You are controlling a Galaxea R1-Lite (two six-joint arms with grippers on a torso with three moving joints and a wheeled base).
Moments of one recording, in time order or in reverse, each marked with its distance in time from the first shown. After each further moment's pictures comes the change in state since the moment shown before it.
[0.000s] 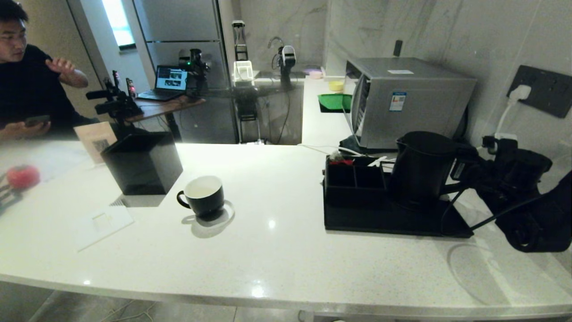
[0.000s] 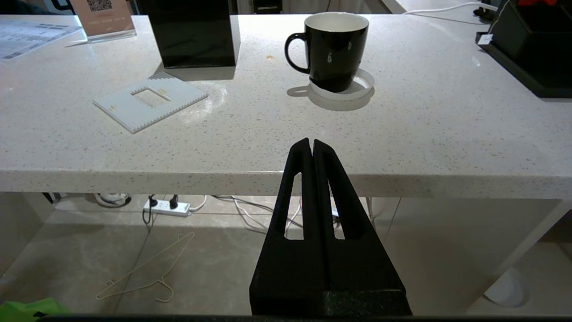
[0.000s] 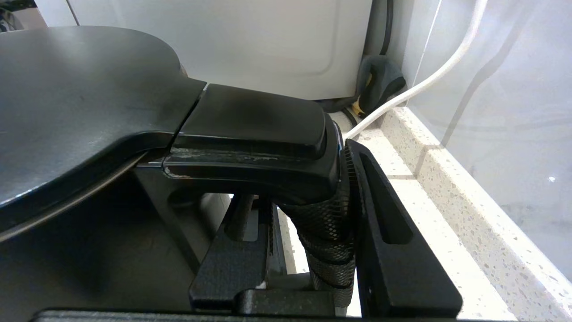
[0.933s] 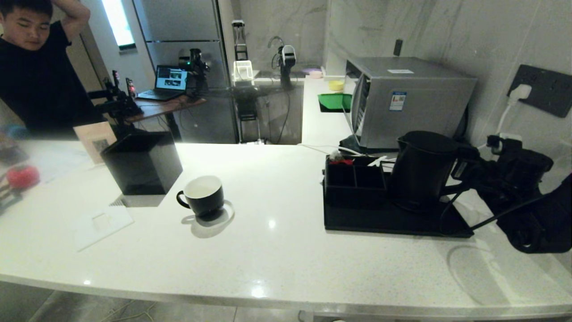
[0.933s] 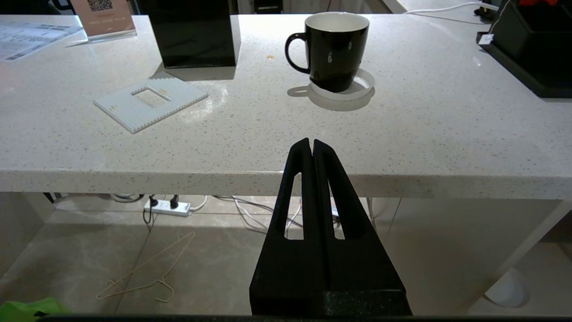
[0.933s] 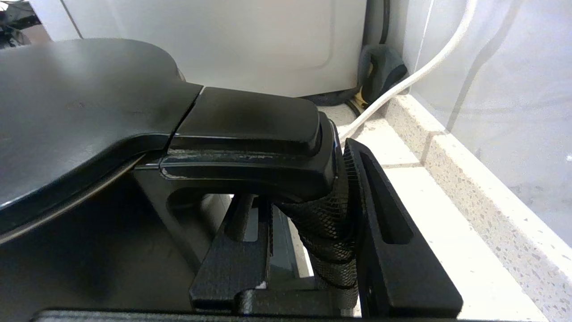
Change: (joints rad) left arm 0.000 0.000 0.000 0.000 0.000 0.000; right arm 0.011 -0.028 0.019 0.008 -0.019 0.074
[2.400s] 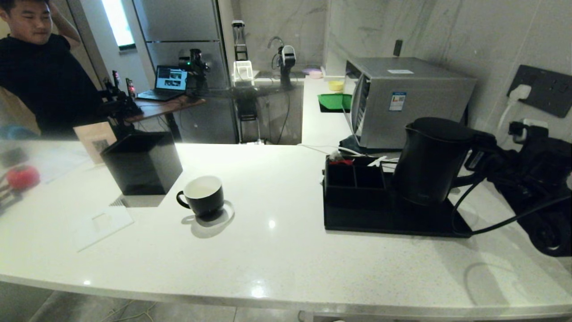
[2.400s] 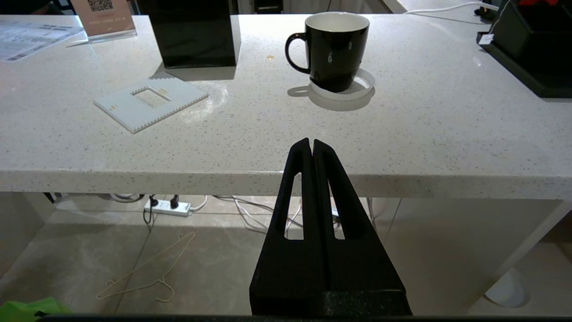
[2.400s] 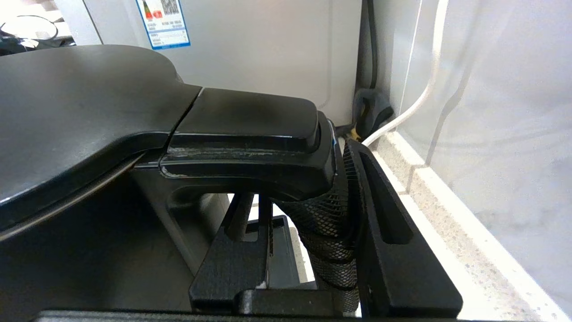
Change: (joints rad) left arm 0.000 0.000 0.000 0.000 0.000 0.000; right arm 0.001 -0.154 0.078 0.003 0.000 -0.006
